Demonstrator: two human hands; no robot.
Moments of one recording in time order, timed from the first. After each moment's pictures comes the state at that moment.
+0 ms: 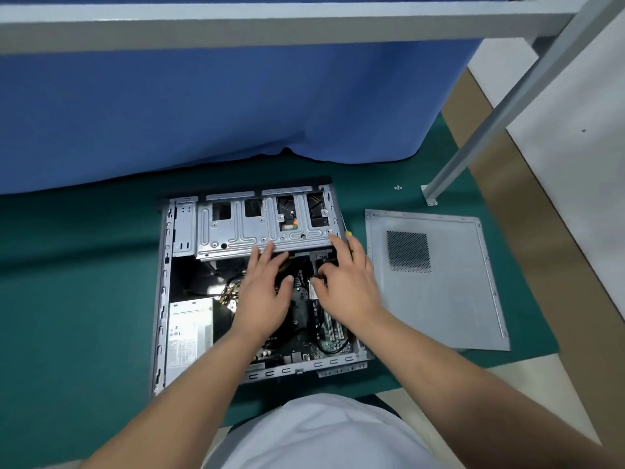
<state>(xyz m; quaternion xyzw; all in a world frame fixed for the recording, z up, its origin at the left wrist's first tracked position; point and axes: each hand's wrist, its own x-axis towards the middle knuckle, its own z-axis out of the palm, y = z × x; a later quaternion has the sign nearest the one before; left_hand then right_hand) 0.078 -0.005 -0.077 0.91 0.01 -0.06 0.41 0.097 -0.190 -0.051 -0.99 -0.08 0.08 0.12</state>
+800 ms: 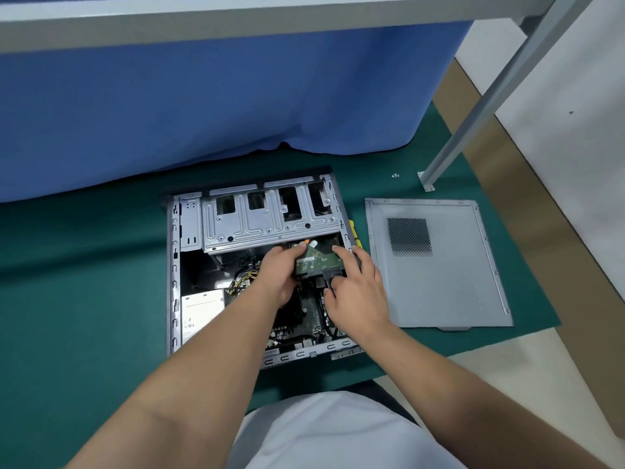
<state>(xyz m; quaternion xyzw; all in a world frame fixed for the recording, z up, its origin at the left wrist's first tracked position) 0.120 -0.033 -0.079 0.51 0.32 -0.23 0.76 0.044 -0.186 -0.057 -0.99 -0.04 0.06 0.09</state>
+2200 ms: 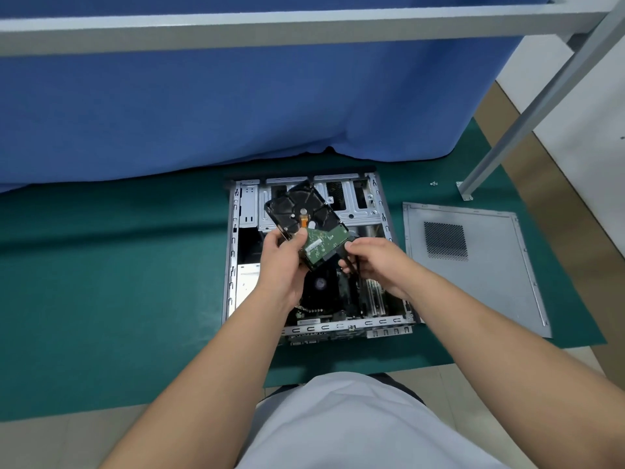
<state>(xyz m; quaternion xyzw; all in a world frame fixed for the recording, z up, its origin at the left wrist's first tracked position) 0.043 0.029 -0.013 0.42 0.31 -0.06 0.85 0.071 -0.159 -0.019 -0.69 0.15 0.31 0.64</state>
